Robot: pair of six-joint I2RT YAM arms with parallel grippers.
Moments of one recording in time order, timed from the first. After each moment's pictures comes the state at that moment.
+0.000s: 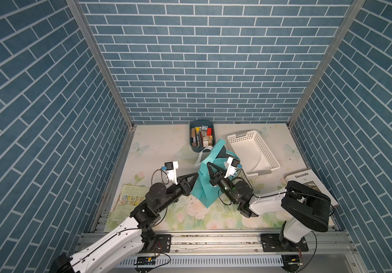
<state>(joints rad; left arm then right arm) -0.75 0.59 0.31 0.29 0.06 -0.86 1.09 1.65 0.53 1.33 0.35 0.76</state>
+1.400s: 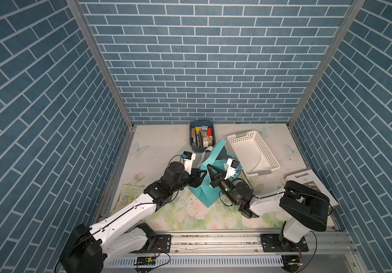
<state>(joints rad) -0.68 1.03 0.62 -0.01 0.16 -0.50 1.09 1.66 0.50 1.33 0.31 0.76</state>
